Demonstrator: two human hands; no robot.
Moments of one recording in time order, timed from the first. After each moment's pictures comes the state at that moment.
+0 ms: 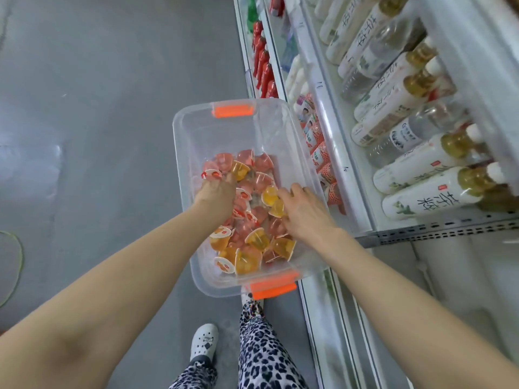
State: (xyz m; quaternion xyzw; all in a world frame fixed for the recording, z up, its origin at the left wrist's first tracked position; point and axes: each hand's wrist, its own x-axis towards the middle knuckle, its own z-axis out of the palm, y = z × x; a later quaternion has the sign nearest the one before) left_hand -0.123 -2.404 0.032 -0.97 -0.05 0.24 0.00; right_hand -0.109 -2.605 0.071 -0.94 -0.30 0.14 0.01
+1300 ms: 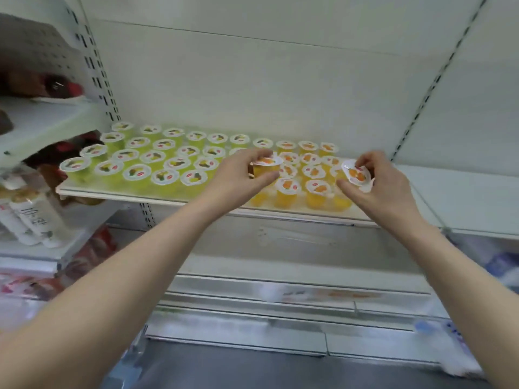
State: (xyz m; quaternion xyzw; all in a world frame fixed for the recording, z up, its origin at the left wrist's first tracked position) left_hand -0.468 -2.883 0.324 -0.68 0.56 0.14 -0.45; right_hand -0.716 -2.998 0.327 -0.83 0.42 -0.35 0.13
